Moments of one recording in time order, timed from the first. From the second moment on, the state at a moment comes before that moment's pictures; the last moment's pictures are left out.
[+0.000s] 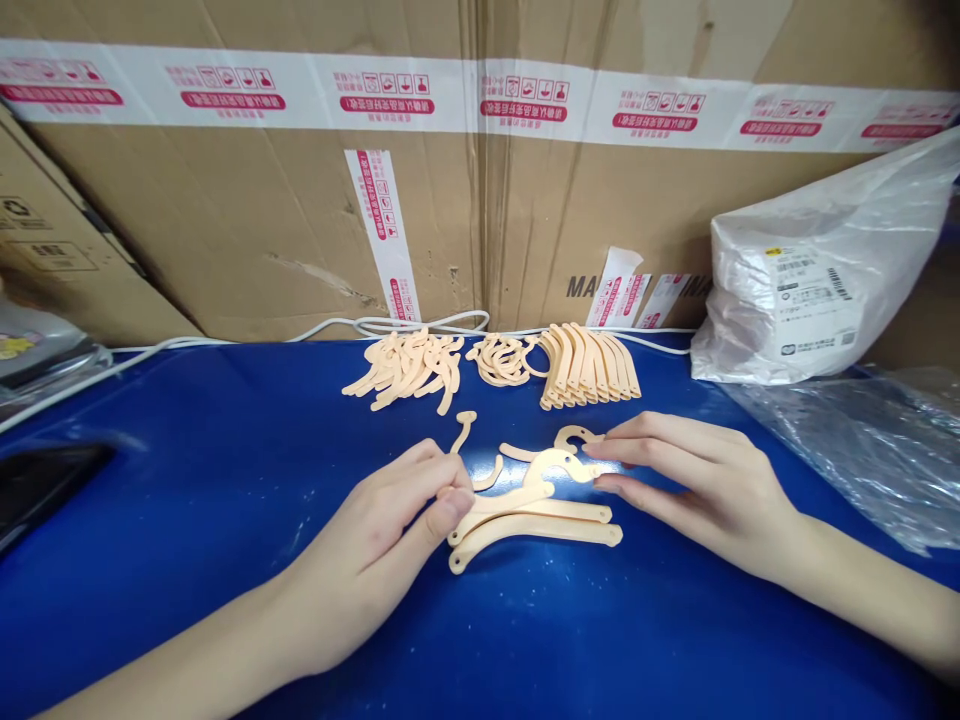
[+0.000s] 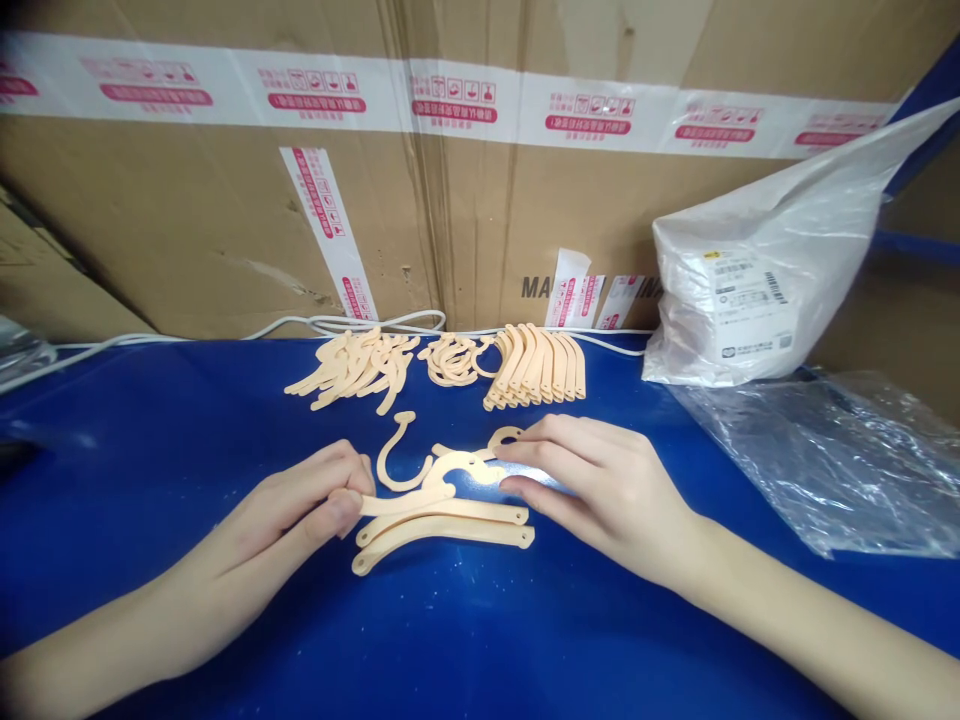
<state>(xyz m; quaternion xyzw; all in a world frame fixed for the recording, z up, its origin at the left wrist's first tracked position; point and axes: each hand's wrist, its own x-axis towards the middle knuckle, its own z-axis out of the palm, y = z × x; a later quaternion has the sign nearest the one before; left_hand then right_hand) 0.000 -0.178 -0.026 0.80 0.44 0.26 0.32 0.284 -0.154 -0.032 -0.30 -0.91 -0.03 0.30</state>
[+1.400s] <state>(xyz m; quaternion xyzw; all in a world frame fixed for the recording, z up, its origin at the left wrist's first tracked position) -0.009 -0.162 -0.047 0.93 0.32 0.18 0.03 0.316 -0.117 -0.024 -0.37 -0.91 0.12 0.16</state>
